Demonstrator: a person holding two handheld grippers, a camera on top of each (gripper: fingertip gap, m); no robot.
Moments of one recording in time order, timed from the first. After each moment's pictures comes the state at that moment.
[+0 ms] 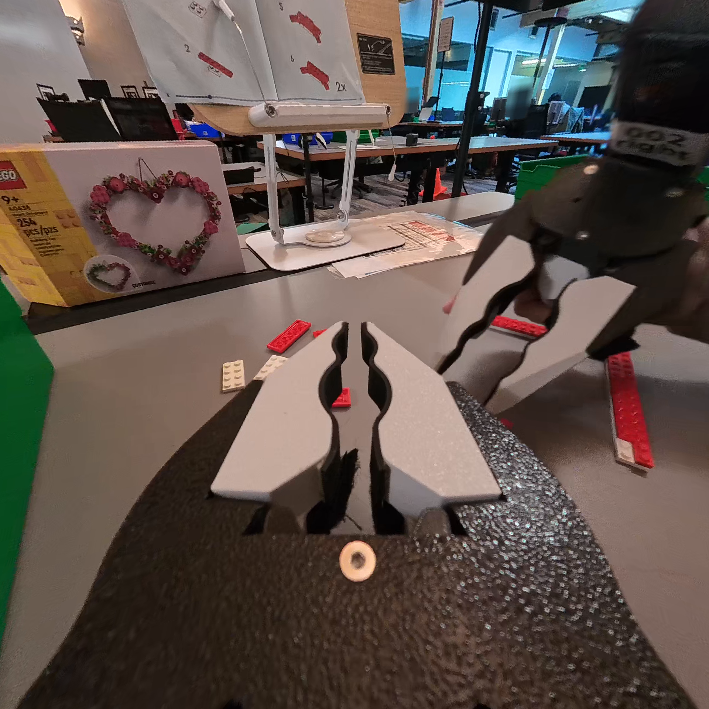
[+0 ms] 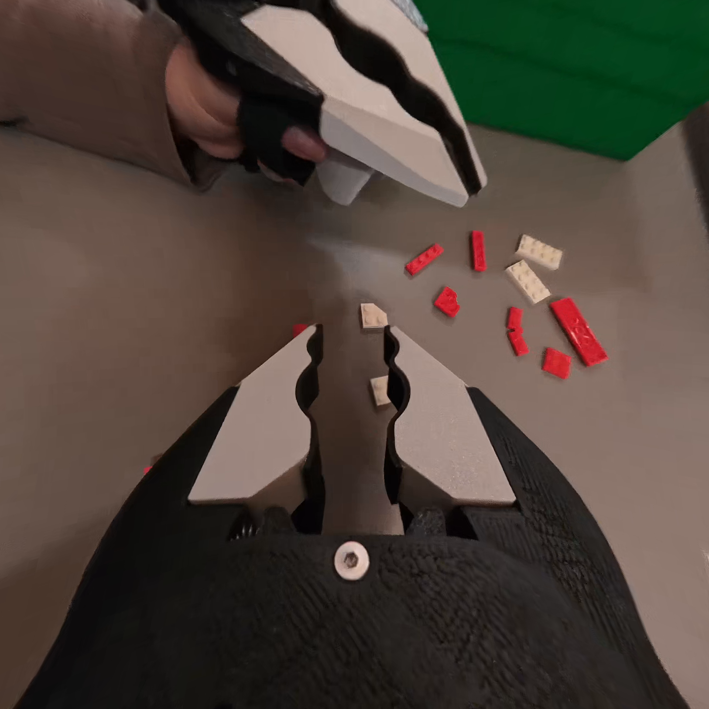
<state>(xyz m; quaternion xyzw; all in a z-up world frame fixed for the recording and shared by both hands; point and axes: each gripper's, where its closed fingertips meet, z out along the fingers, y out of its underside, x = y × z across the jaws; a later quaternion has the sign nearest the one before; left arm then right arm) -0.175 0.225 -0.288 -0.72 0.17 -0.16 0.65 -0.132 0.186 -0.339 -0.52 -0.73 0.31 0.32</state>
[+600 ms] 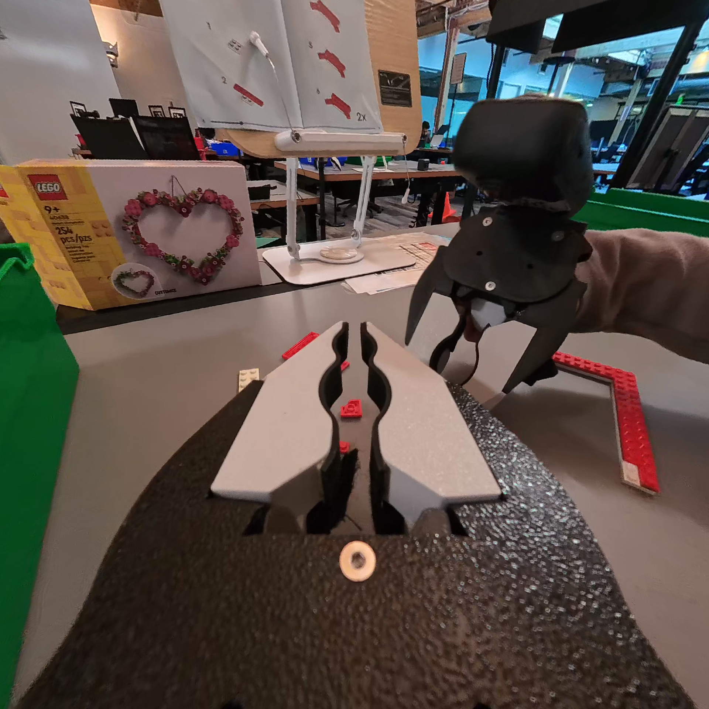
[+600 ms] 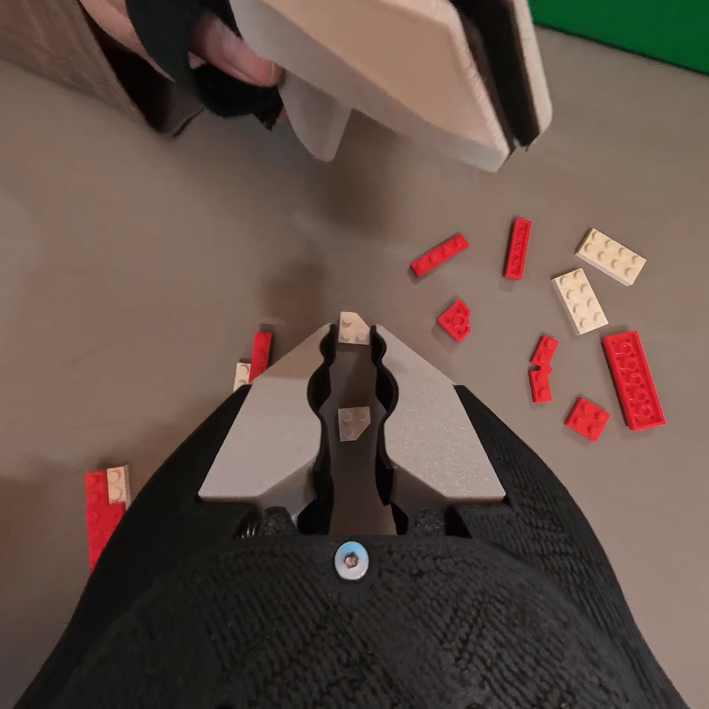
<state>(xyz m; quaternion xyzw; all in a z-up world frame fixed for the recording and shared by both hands) -0.186 0.226 -0.277 -0.71 0.14 -0.16 0.67 -0.157 0.195 -0.372 -0.51 -0.79 0.28 0.18</state>
